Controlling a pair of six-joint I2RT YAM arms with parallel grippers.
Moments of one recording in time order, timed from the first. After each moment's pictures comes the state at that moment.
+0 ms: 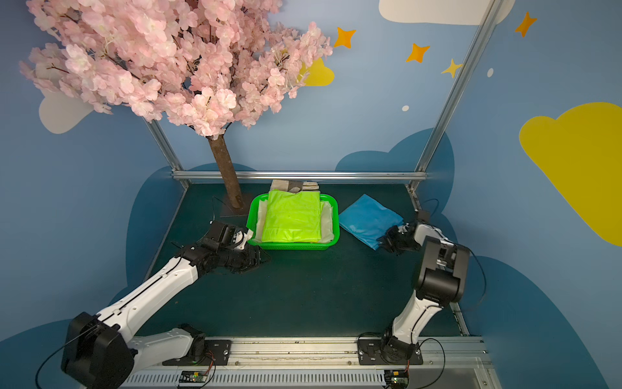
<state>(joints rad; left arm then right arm) -0.39 1.20 0.86 -0.61 0.51 -0.68 -0.38 1.72 1.07 -0.64 -0.64 0.57</state>
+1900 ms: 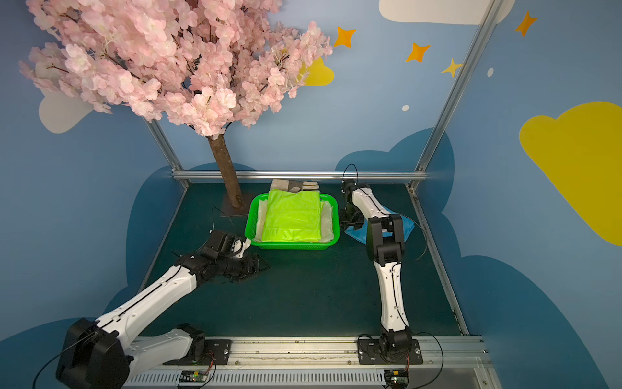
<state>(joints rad) -0.40 1.14 0.74 -0.58 0.50 -0.73 0.26 2.42 2.10 -1.21 0.03 0.30</state>
